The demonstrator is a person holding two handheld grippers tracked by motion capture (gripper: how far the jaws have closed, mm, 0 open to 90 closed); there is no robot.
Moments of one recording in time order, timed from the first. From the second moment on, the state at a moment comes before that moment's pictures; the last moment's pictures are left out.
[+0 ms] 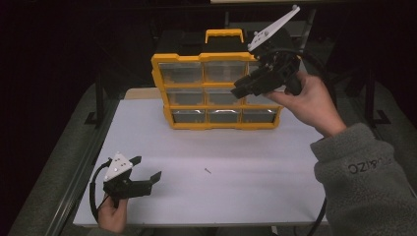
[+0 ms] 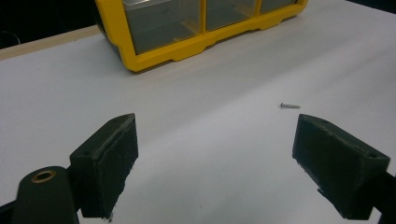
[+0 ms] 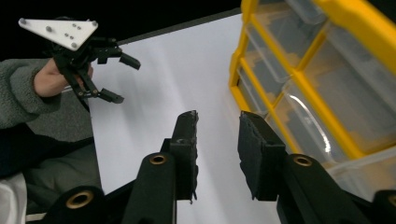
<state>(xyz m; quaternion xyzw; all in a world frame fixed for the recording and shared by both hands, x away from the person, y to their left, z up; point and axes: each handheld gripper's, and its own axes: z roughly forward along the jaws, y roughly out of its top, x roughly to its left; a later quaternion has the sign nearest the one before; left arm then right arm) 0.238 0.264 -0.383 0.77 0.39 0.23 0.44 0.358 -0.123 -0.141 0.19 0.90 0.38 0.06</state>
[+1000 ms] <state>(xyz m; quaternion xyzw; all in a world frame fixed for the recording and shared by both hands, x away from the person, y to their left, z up) 0.239 0.263 -0.384 0.77 0.39 0.23 0.45 0.334 -0.089 -0.263 0.18 0.91 0.36 0.03</state>
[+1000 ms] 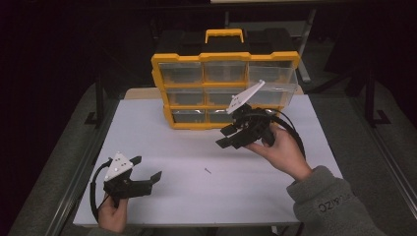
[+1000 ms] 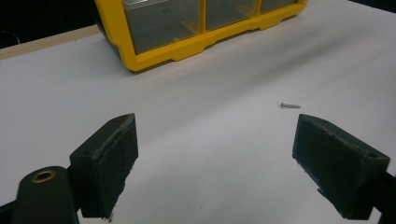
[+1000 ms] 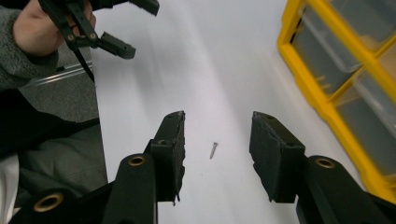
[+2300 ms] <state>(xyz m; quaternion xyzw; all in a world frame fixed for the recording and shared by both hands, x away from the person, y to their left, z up) 0.238 0.265 -0.384 0.77 0.39 0.23 0.45 0.344 -0.040 -0.406 0.20 0.93 0.32 -0.01</state>
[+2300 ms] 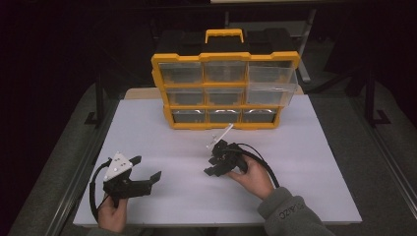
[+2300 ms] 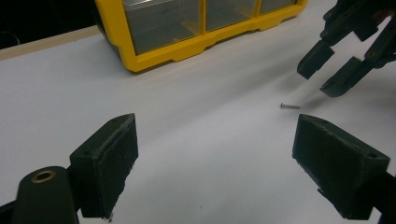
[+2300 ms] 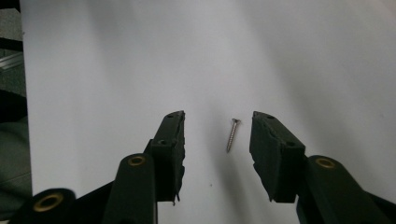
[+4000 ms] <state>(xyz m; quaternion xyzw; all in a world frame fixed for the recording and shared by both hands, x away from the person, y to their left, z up) 0.238 0.265 -0.384 0.77 0.39 0.23 0.45 0.356 -0.032 -0.426 0.22 0.93 0.29 -0.02</state>
